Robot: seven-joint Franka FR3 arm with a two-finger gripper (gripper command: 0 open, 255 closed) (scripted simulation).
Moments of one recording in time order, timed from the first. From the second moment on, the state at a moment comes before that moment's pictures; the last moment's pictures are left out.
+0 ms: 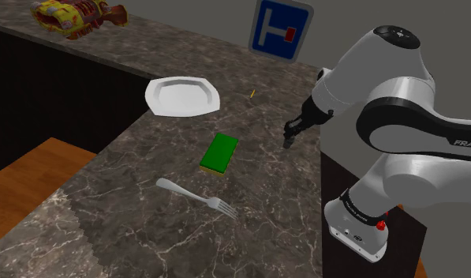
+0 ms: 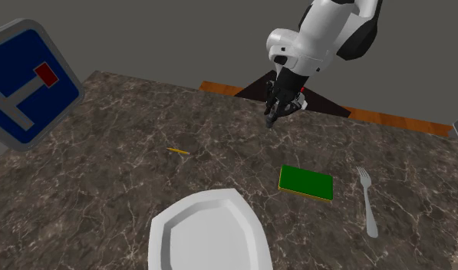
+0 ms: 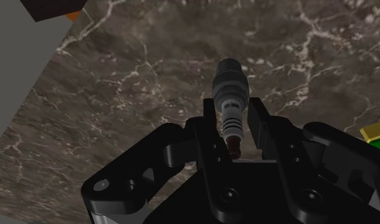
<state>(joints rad) 0.12 -1.09 0.44 -2.94 0.19 2.13 0.47</state>
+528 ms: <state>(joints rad) 0.11 -1.10 0.41 -2.89 0.18 2.07 0.46</state>
